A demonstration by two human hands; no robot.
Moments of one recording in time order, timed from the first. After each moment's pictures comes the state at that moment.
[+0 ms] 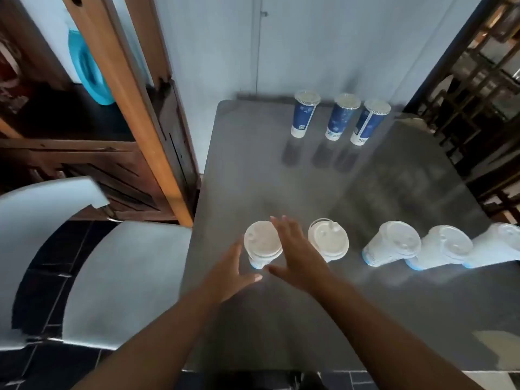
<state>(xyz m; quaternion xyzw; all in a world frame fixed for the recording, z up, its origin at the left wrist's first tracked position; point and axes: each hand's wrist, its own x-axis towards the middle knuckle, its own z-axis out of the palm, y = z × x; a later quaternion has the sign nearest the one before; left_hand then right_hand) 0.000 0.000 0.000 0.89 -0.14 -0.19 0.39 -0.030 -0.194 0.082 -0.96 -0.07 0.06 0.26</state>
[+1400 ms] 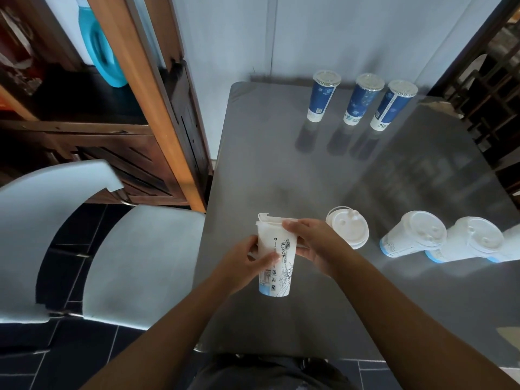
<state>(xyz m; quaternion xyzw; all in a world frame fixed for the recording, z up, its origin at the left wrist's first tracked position) -0.012 0.007 0.032 0.80 -0.08 -0.27 0.53 -0.011 -0.187 0.087 -0.62 0.22 0.22 0.72</state>
